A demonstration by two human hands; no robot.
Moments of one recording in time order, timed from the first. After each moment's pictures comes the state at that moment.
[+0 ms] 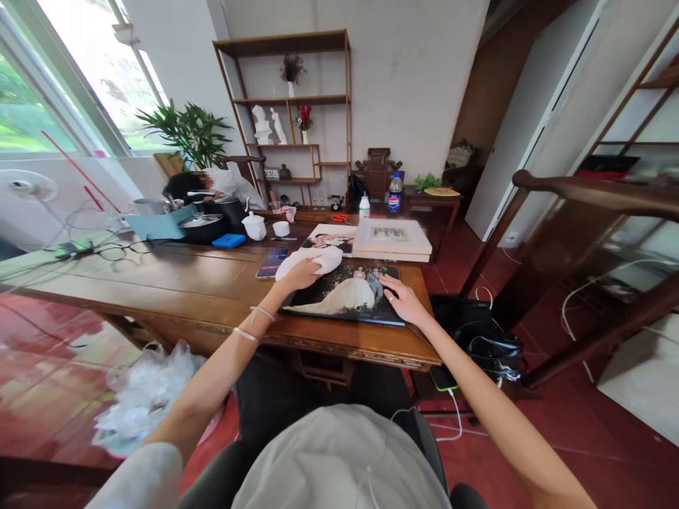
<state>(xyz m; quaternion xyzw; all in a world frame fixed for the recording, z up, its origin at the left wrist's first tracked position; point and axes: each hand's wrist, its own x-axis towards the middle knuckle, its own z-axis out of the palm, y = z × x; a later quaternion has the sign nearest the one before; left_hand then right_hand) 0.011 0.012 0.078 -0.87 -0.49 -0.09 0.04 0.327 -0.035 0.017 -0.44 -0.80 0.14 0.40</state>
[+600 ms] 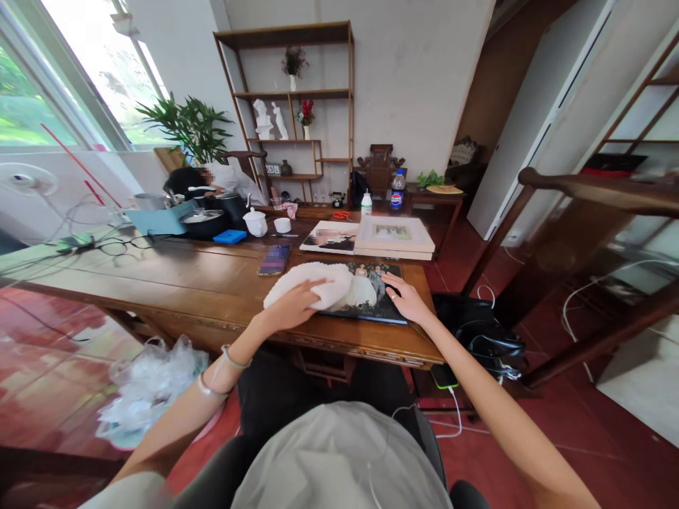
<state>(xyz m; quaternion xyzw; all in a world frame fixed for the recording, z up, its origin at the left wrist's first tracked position) 0.006 -0.090 0.074 -0.92 -0.38 -0.10 0.02 0.326 -0.036 0.018 -0.44 -0.80 0.14 0.39</state>
